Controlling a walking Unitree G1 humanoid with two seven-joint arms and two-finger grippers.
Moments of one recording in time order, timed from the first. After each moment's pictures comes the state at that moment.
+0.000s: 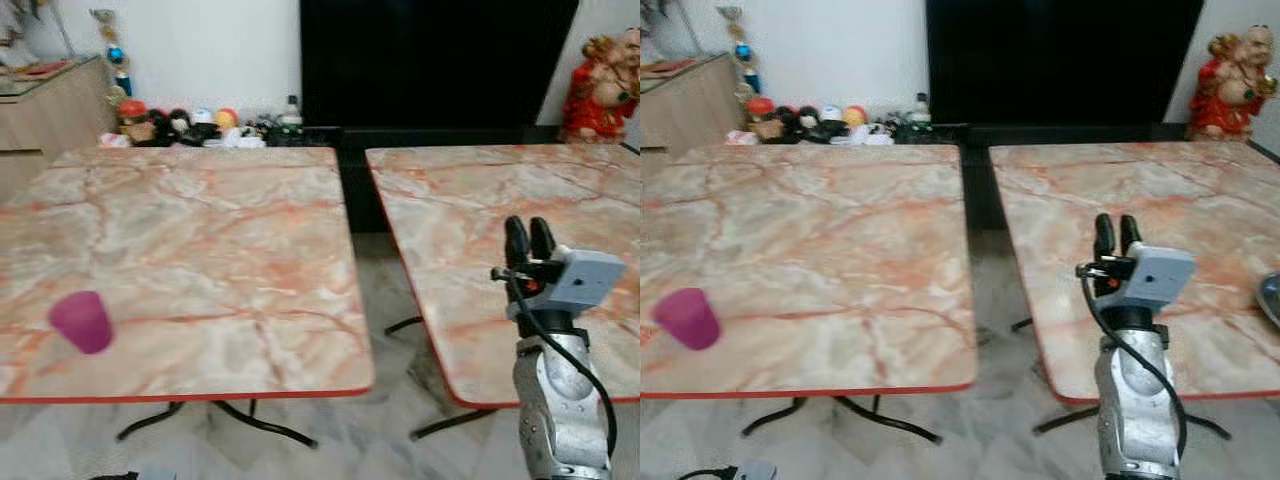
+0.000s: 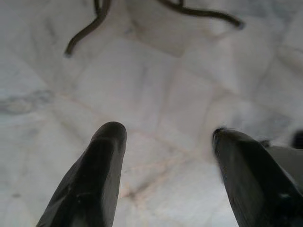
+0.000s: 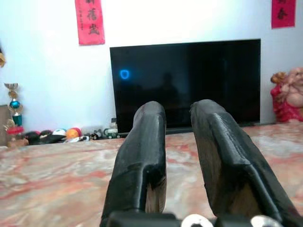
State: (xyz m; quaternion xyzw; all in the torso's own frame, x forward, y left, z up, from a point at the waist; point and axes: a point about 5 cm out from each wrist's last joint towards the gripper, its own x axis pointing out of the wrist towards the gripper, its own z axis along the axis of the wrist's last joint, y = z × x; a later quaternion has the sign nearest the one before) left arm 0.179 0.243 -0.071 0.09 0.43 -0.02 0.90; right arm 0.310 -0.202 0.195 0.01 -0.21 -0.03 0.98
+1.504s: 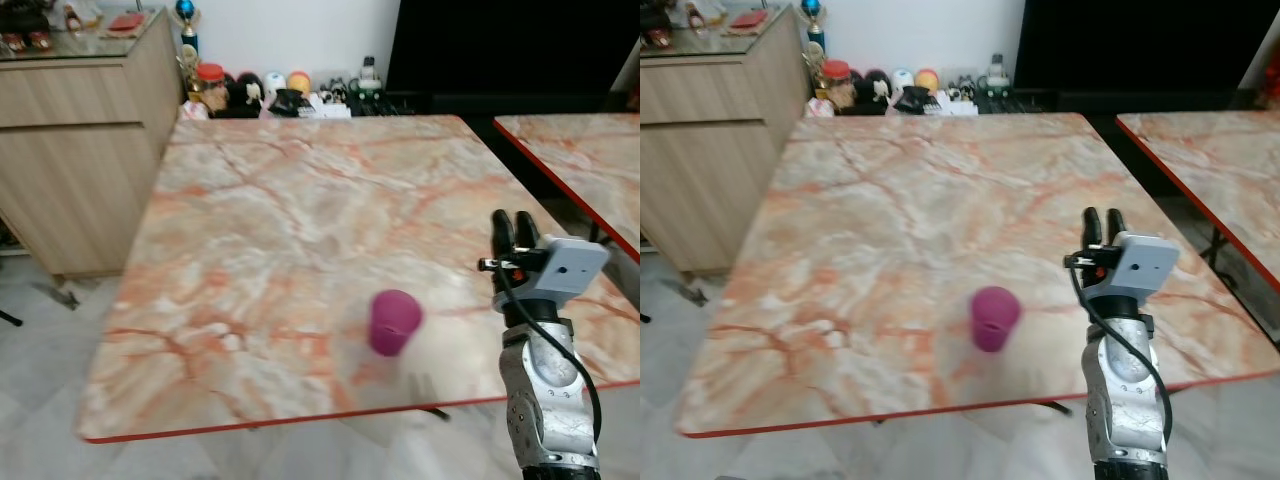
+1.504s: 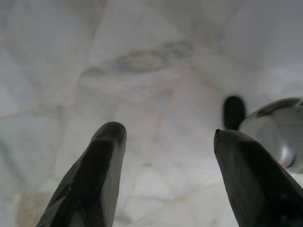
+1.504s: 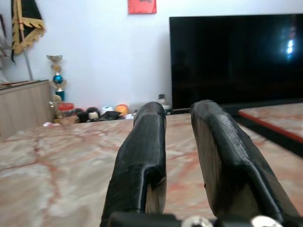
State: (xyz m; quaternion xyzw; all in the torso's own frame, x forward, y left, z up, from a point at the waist) left arm 0.156 0.269 -0.074 0.09 0.46 0.03 0.88; right arm 0.318 -0.195 0.197 0.02 -0.20 -0.03 0.98
